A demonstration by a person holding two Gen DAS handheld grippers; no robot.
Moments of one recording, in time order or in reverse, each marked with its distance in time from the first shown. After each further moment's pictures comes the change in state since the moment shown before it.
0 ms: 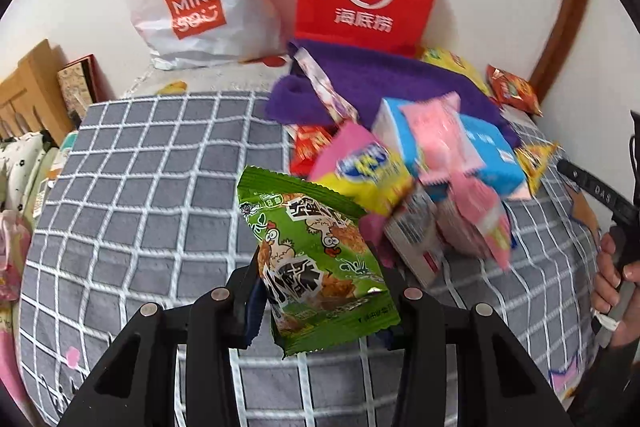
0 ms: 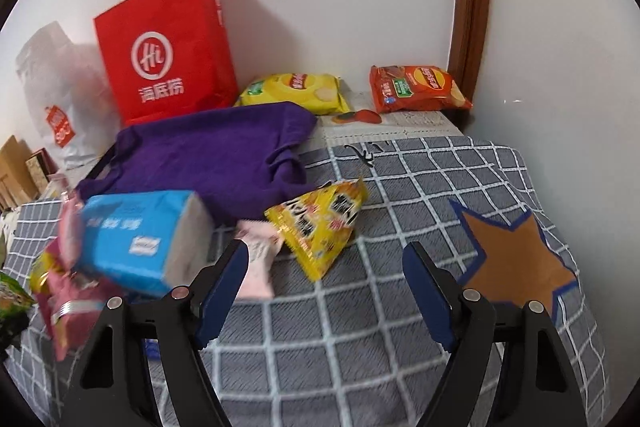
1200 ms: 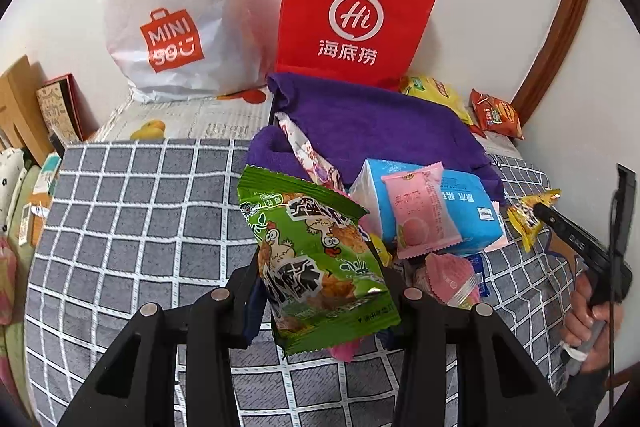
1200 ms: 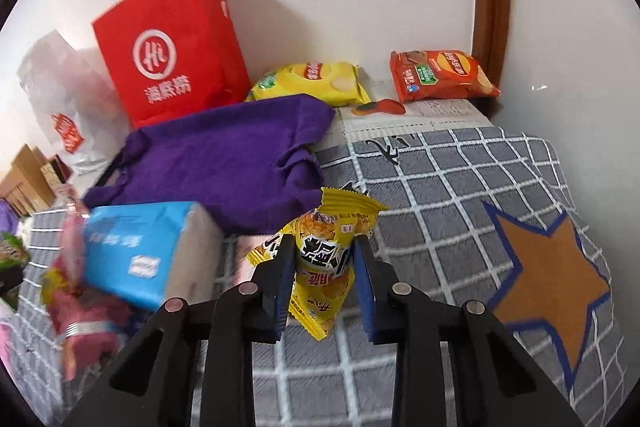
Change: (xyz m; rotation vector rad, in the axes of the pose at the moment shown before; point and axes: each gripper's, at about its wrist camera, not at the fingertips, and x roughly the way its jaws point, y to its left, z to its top) left arm -0.007 0.001 0.049 0.021 -0.020 -0.090; right arm 0.019 -0.002 0.008 0.032 0.036 0.111
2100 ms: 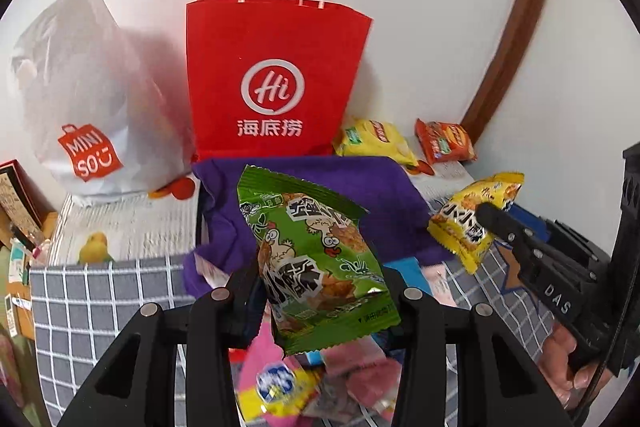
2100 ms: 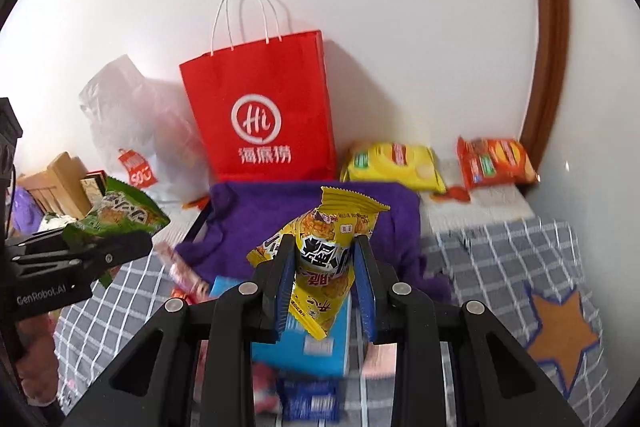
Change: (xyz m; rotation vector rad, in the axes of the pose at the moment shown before) left arm 0.004 -0.050 0.114 0.142 -0.039 -0.146; right arm -0.061 0.121 0.073 -0.105 -0.121 0.066
